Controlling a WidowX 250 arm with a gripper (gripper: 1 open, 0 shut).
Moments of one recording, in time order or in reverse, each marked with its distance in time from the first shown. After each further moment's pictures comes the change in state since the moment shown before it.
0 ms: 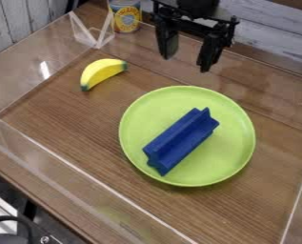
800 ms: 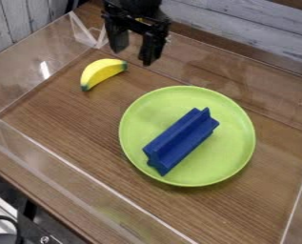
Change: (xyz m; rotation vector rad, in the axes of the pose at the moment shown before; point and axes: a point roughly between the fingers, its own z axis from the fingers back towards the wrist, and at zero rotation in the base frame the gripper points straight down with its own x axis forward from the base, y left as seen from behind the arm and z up) arm -0.006 0.090 -0.022 0.034 0.000 -0.016
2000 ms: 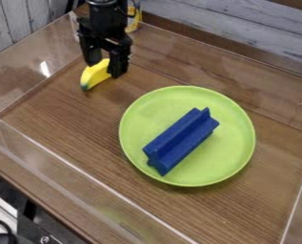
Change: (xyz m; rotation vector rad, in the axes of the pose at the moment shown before) arm 0.011 0.052 -0.052 -0.005 0.015 -0.036
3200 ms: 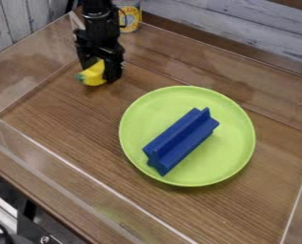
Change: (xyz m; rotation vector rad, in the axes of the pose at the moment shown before) arm 0.019 0.023 -0.031 -0.038 -0.010 0.000
